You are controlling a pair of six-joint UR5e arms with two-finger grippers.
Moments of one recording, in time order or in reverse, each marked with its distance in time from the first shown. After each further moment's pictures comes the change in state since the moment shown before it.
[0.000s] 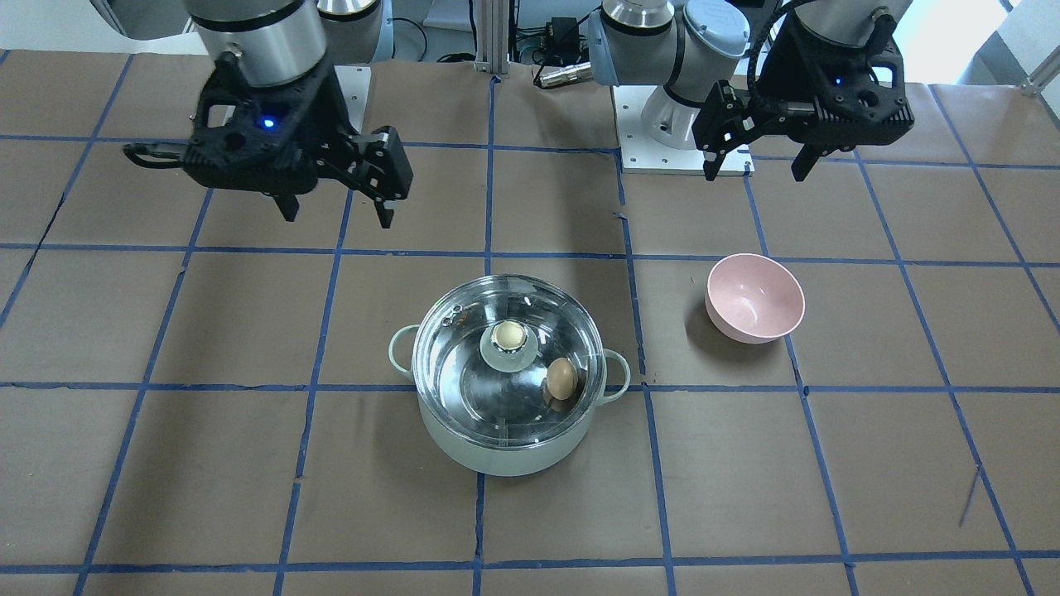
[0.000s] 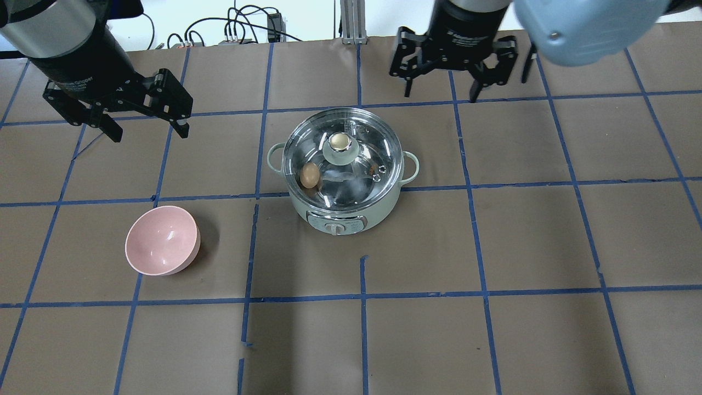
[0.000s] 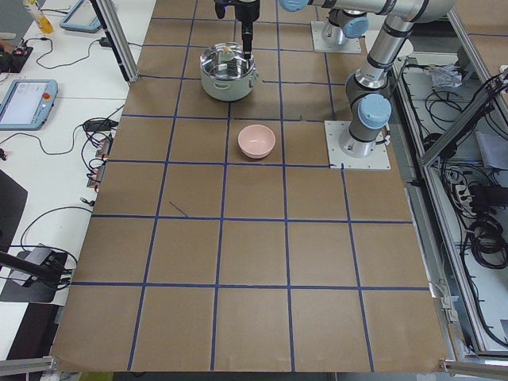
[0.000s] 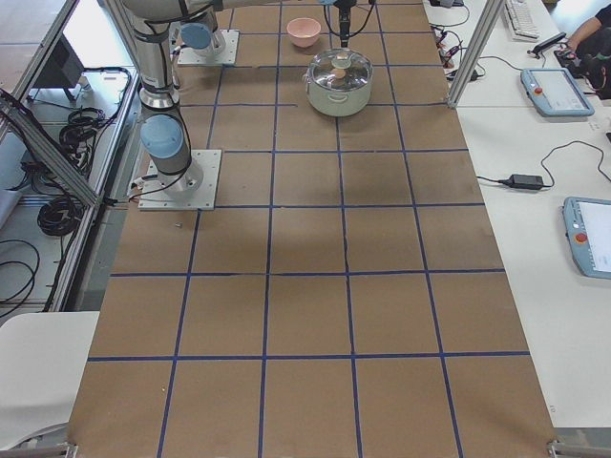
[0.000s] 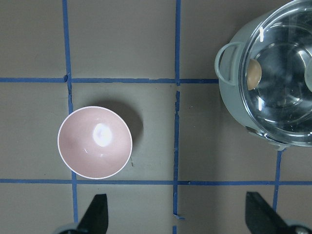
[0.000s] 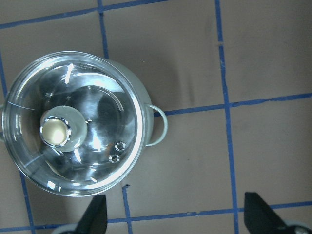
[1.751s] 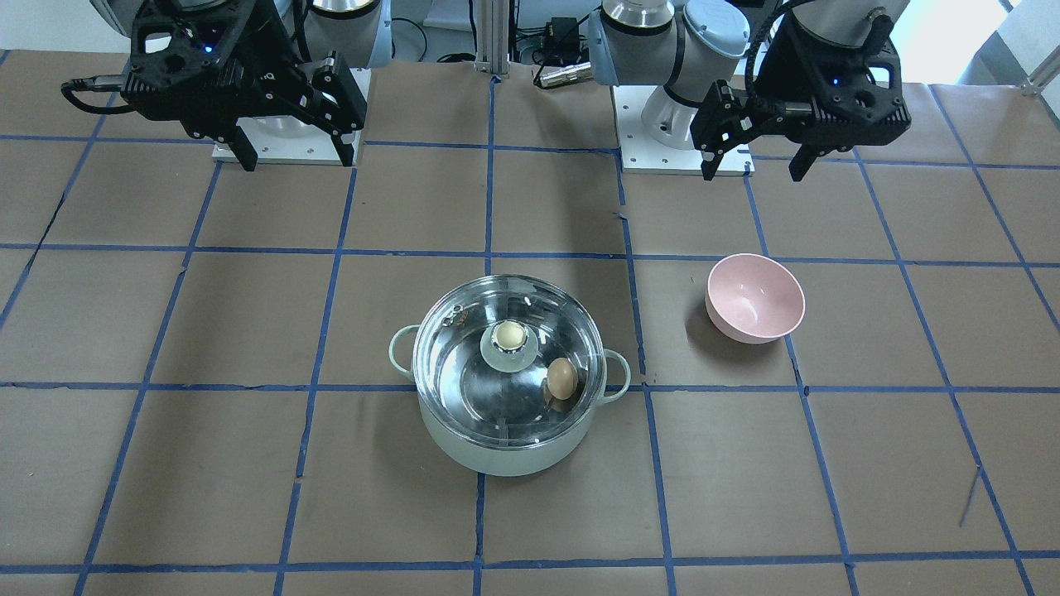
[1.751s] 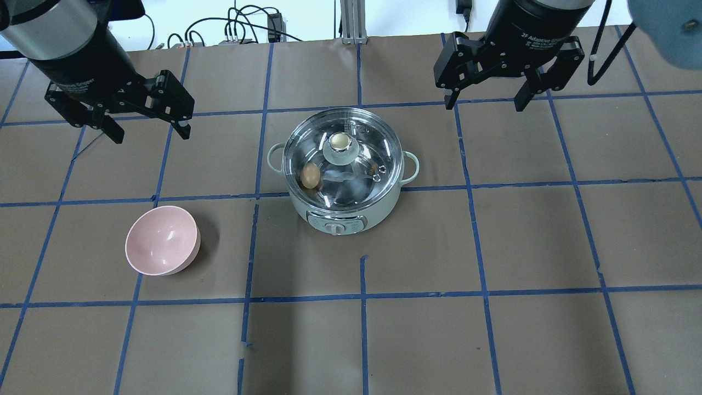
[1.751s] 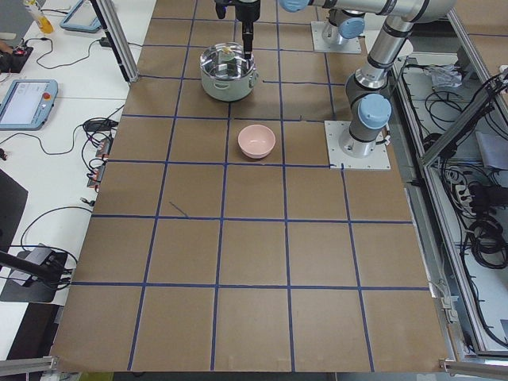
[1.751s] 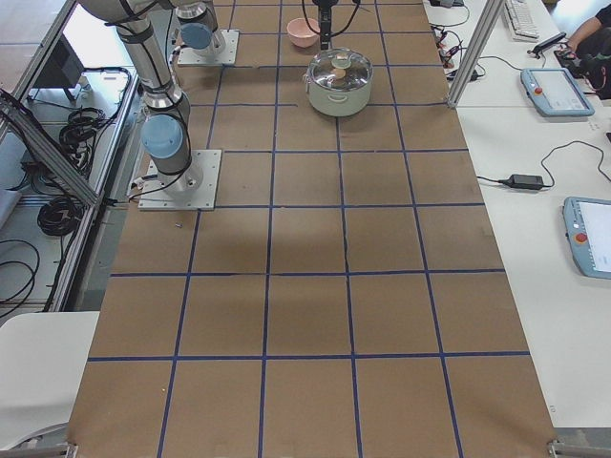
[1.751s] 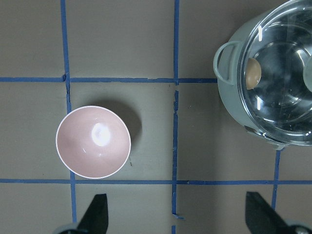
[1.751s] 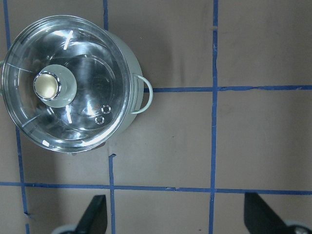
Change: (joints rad) left arm -0.001 0.003 -0.006 0.002 -0.004 -0.001; right arm -0.049 -0.086 0.032 0.063 0.048 -0.182
